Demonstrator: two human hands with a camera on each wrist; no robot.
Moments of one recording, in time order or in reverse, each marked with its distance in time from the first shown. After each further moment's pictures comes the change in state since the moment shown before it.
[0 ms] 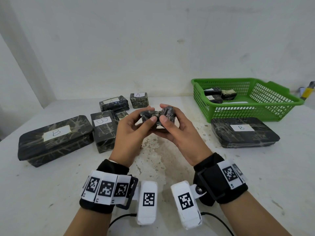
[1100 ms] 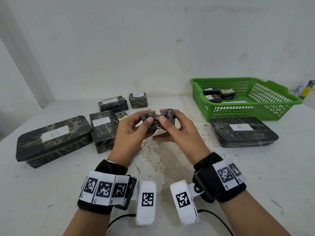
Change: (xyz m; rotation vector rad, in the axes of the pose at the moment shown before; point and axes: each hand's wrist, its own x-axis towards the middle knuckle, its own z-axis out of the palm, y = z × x) left_hand 0.002 -0.002 -0.001 0.064 -0.027 -0.032; right_hand -0.002 -0.002 0.000 -0.079 0.072 0.010
